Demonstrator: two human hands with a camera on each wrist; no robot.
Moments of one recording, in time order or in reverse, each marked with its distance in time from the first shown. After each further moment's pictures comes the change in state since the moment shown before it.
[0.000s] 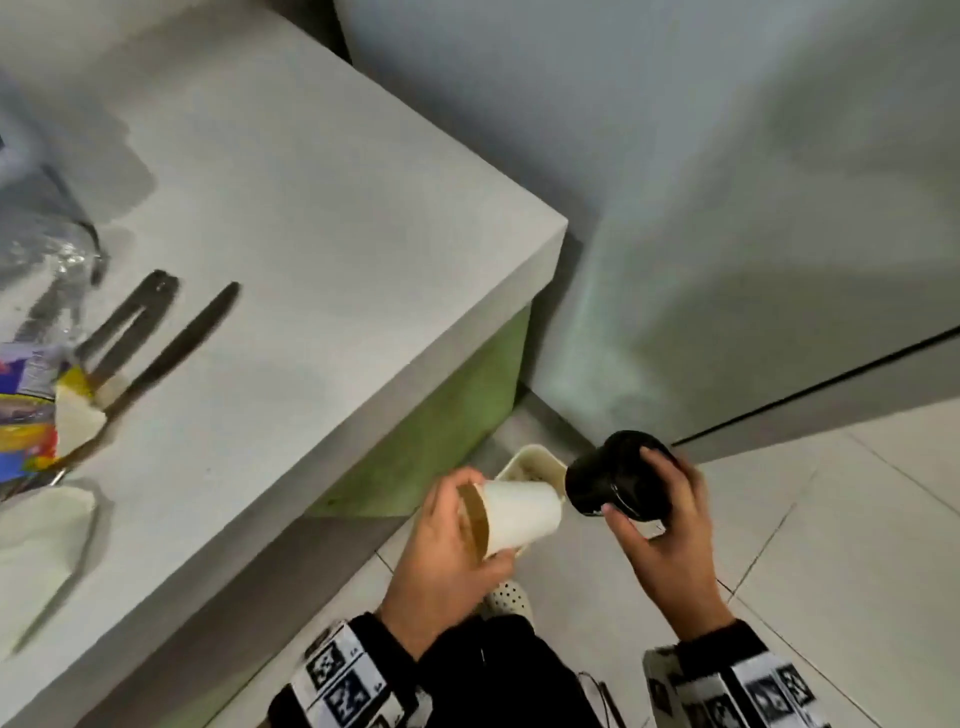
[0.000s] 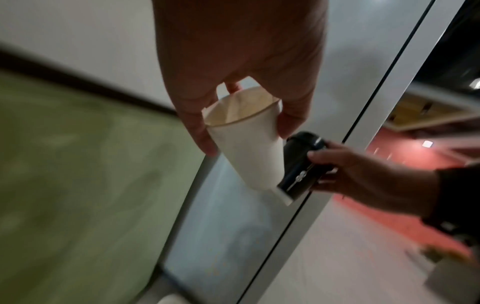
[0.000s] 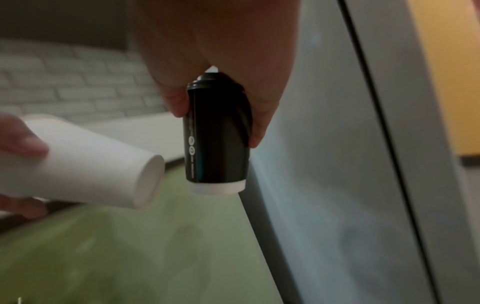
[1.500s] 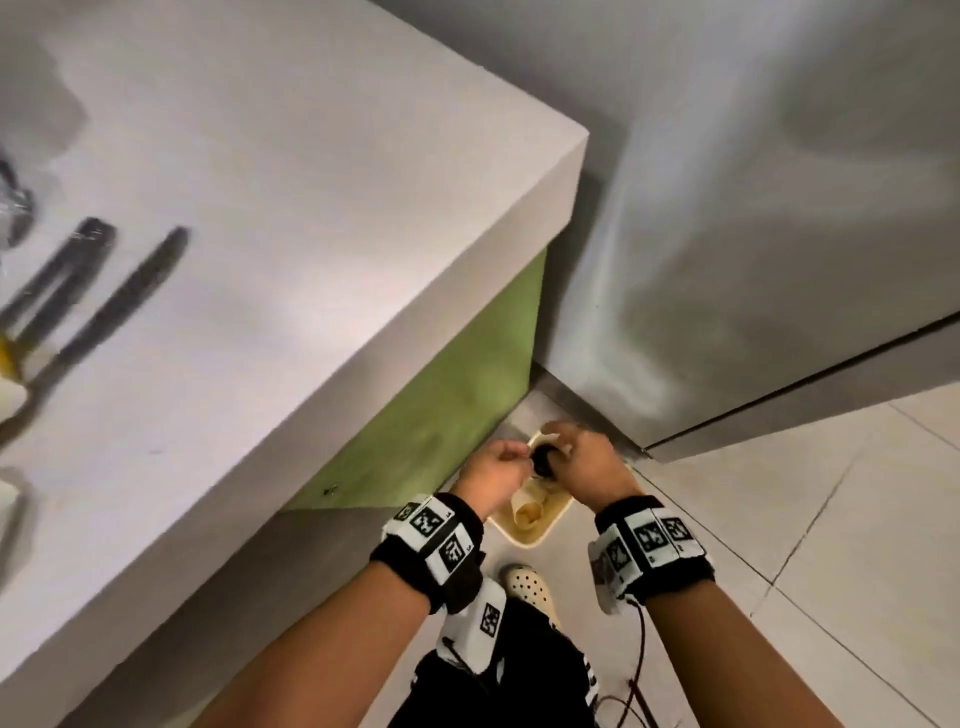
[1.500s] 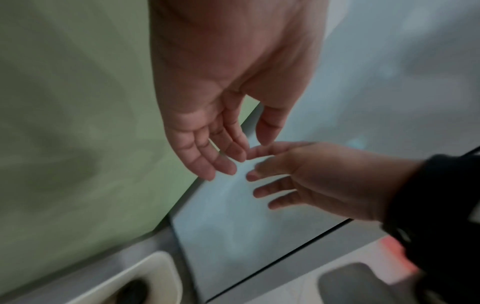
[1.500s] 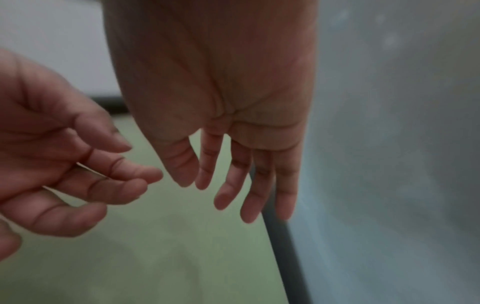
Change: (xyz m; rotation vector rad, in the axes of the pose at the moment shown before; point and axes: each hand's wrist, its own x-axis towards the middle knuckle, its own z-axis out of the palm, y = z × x) left_hand 0.115 -0.064 0.063 -0.131 -0.170 -0.471; right_hand 0.060 0.066 0.109 -0.428 -0.559 0.355
